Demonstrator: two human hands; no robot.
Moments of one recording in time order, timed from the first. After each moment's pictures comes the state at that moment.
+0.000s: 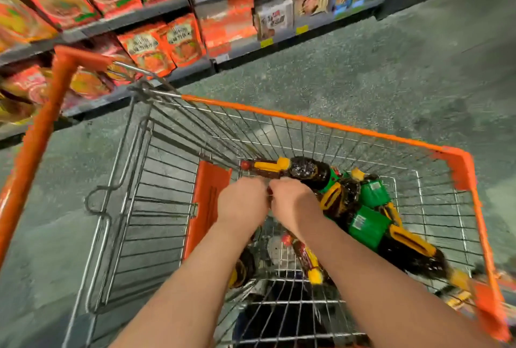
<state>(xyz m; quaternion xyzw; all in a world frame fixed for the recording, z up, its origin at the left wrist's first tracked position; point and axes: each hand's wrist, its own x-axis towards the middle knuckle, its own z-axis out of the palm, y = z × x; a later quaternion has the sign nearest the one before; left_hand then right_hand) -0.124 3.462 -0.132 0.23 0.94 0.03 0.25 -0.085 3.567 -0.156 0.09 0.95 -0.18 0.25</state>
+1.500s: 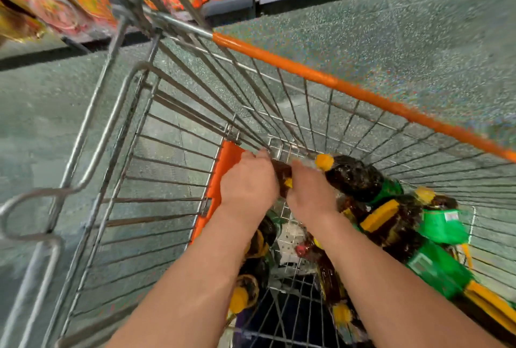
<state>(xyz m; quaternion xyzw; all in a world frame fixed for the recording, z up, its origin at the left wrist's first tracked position) -0.195 3.430 -0.256 0.07 0.95 0.06 0.30 -0.154 3.540 -0.302 0.11 0.93 -0.22 0.26</state>
